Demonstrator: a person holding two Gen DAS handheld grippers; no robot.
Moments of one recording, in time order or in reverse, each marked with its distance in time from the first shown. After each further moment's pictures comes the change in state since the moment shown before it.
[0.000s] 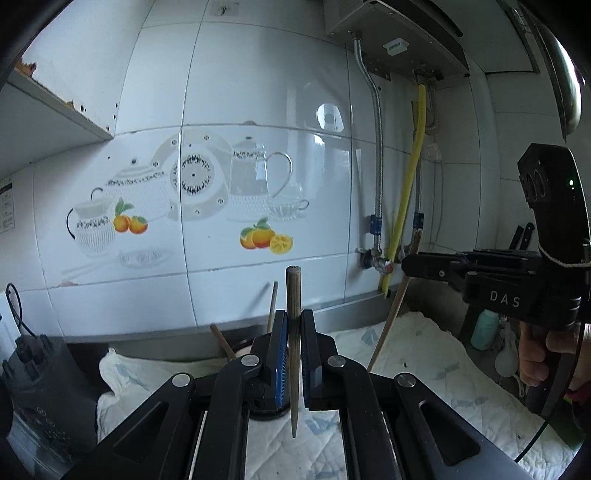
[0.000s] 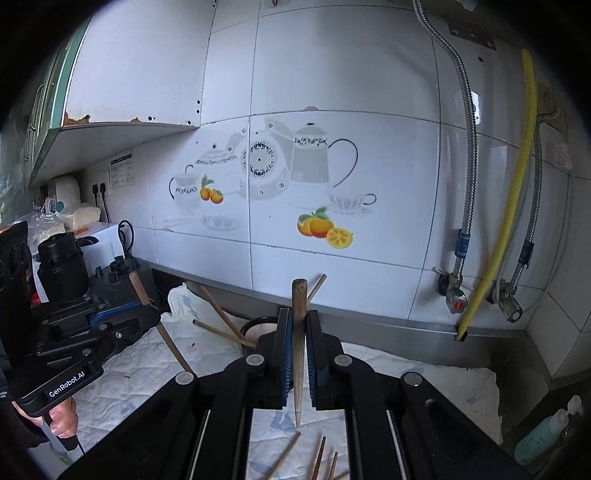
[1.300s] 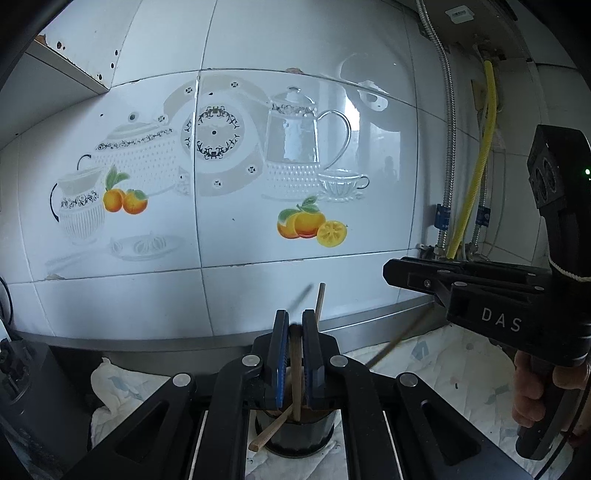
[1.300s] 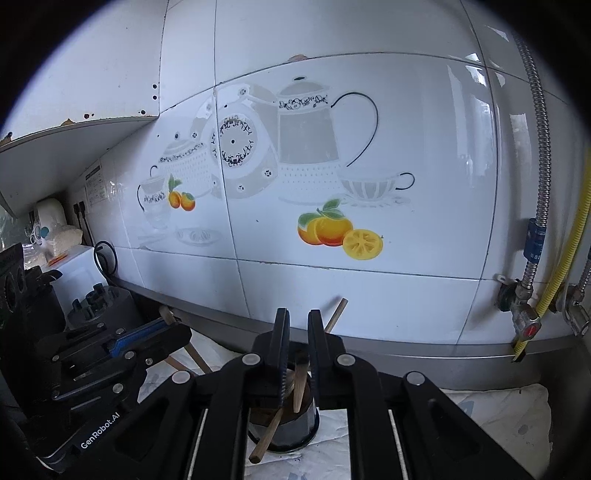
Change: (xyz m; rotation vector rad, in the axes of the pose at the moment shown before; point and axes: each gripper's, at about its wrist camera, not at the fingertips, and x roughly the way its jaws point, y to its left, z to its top) left arm 0.118 0.048 0.004 -0.051 0.073 0.098; right arm 0.116 -0.020 0.020 0.092 0.039 0.073
